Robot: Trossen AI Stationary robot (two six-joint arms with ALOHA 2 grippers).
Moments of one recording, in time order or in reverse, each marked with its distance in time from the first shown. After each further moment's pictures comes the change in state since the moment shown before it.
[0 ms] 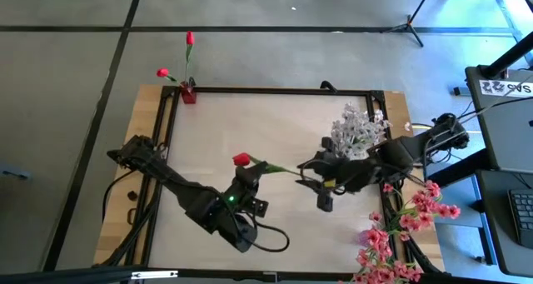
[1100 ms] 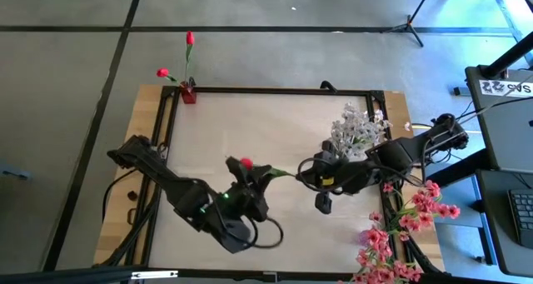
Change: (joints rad) left arm -0.020 -0.011 0.103 0.142 0.112 -0.313; right arm 0.002 0.020 0.000 -0.017 -0.027 0.141
